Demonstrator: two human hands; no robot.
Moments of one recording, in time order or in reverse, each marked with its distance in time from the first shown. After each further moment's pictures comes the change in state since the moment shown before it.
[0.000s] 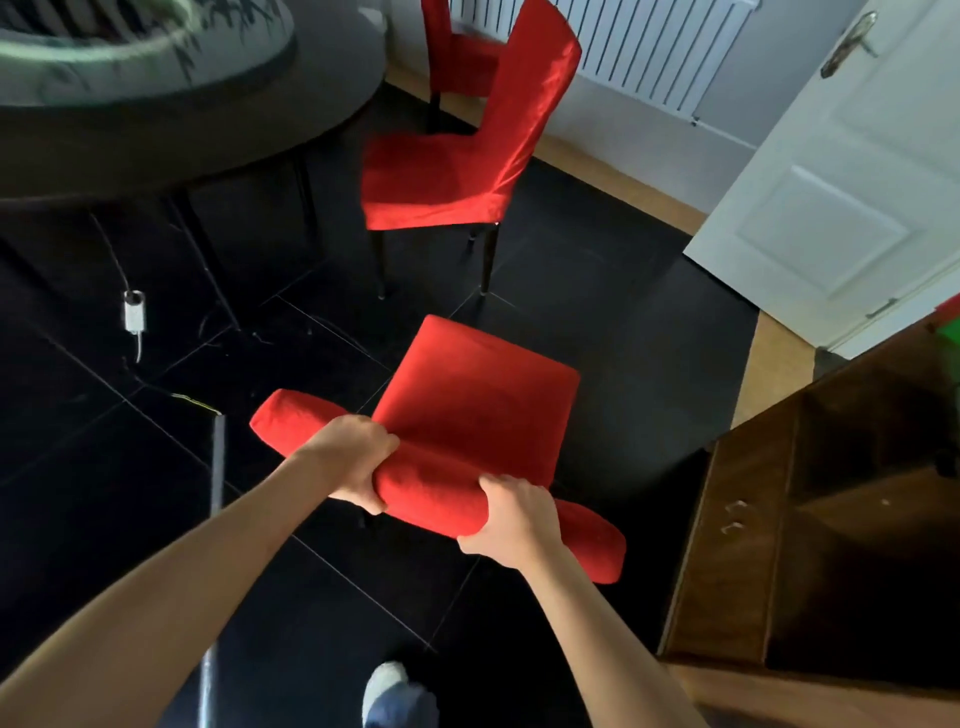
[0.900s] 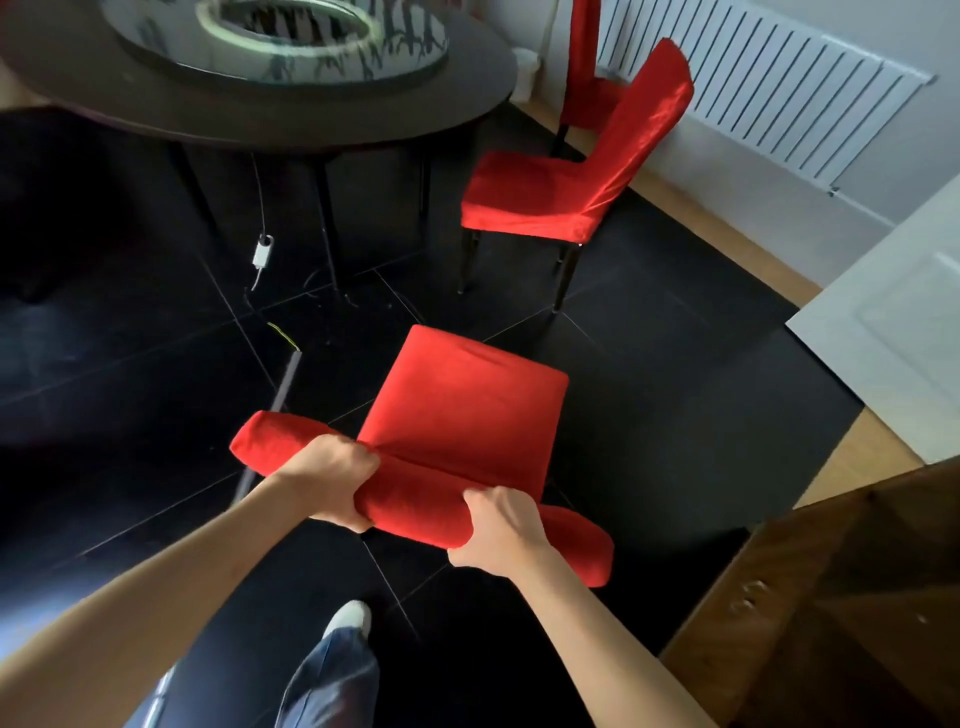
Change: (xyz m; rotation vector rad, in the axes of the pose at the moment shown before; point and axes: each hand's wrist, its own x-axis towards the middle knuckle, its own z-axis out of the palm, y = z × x) left_hand -0.091 0.157 0.028 -0.020 -0.008 -0.318; right_hand -0.082 0.074 0.001 -0.103 -0.161 -0.443
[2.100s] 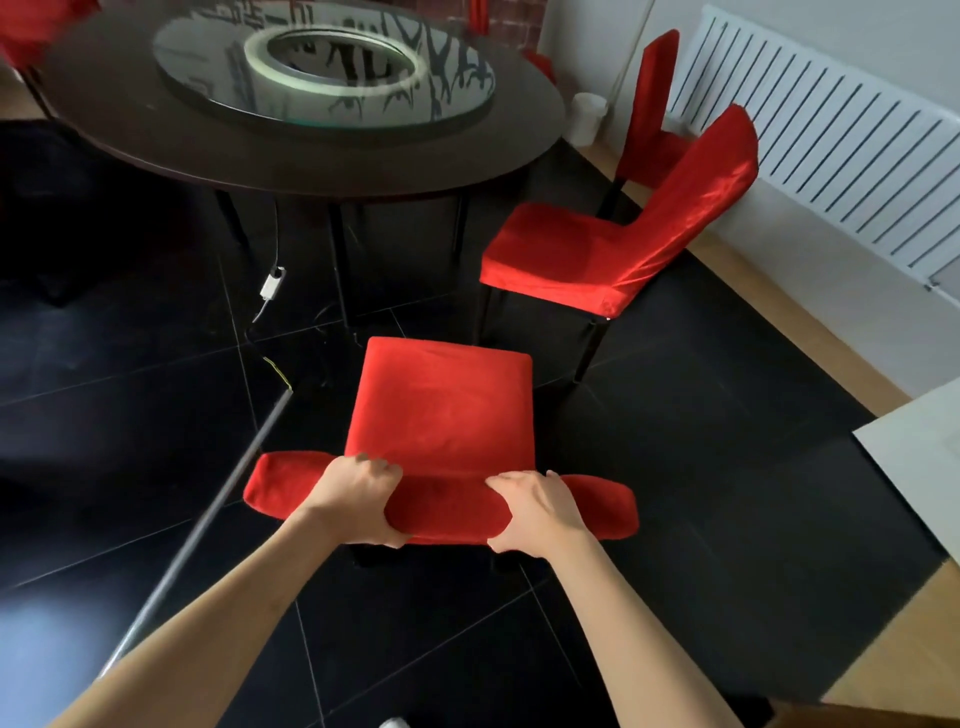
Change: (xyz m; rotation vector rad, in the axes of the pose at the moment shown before) left_hand 0.233 -0.006 -0.081 -0.229 0.040 -0.312; right_hand 0.212 0.220 -0.113 -0.144 -0.094 -0.145
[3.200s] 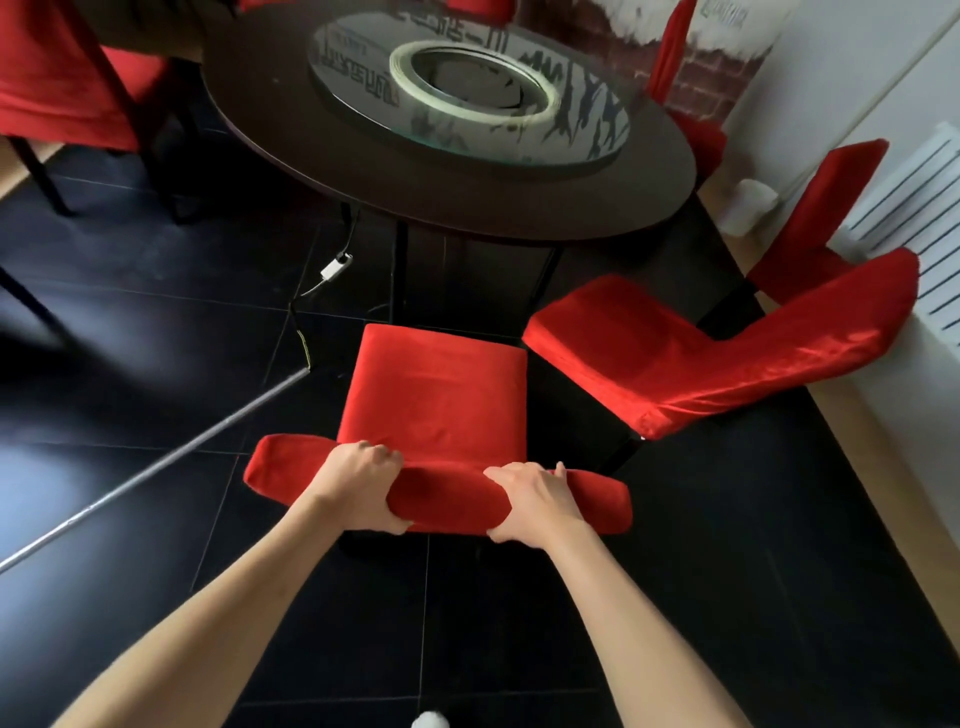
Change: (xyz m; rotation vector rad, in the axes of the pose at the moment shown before) left_hand 0.215 0.097 -0.065 -0.168 0.074 -0.447; right_hand 0.179 0.225 -0.115 -0.169 -0.153 -0.345
